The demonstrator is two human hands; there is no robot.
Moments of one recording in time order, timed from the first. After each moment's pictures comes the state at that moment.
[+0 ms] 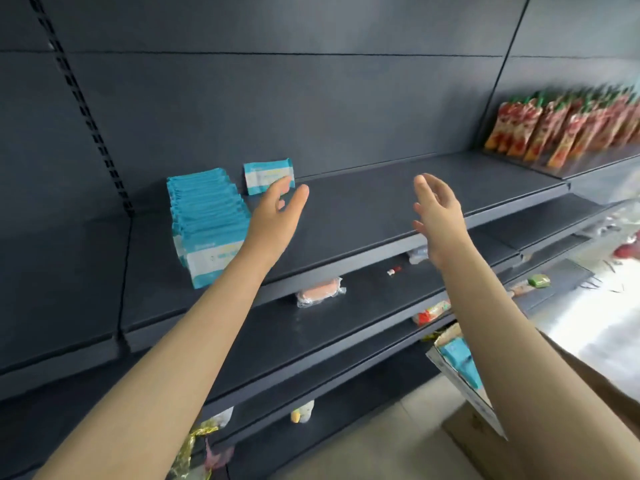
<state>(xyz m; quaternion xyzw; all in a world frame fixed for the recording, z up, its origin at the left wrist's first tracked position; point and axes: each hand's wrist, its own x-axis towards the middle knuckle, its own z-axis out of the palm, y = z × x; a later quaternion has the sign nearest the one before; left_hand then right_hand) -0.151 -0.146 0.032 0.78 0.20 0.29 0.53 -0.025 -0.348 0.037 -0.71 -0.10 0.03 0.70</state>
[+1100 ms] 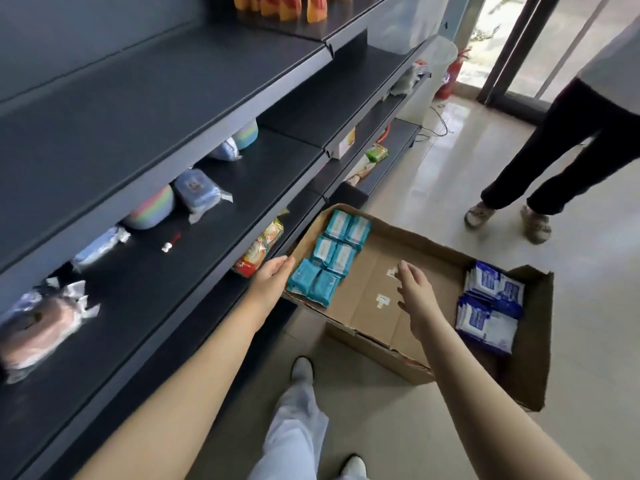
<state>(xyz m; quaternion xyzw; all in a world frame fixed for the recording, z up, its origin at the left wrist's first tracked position) 0.128 -0.525 -0.203 0.77 0.18 -0.16 0.60 0.119 -0.776 -0.234 -0.71 0.29 0.09 0.64</state>
